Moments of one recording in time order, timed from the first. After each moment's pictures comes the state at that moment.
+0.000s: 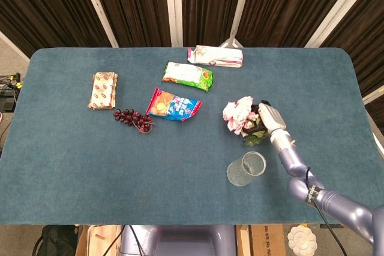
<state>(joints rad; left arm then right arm) 0.12 -1.04 -0.15 -1.73 1.32 1.69 0.01 0.74 -1.51 0.34 -1.16 -0.99 0.64 0.28</state>
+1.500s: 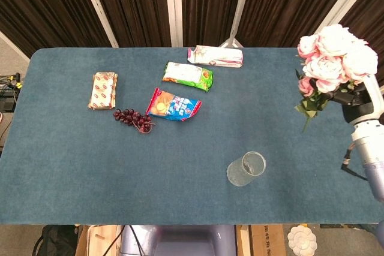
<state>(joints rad) 0.11 -1.04 -0.14 -1.72 1.34 1.67 -0.01 0.36 -0.67 0.78 -2.07 -0.83 0.87 1.11</state>
